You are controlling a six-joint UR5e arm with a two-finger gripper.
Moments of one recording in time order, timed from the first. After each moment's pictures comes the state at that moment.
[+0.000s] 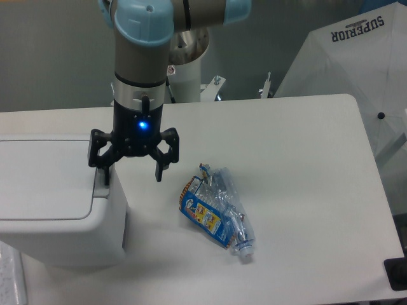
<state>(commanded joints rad) 2.25 -1.74 -1.54 -1.05 1.30 -0.04</state>
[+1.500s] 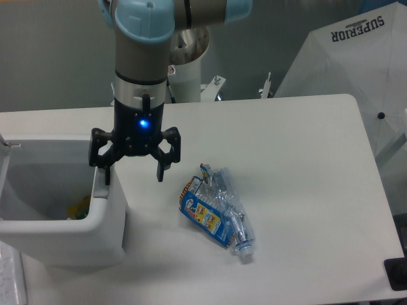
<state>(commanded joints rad) 2.29 -1.74 -1.46 -1.02 1.31 -0.03</state>
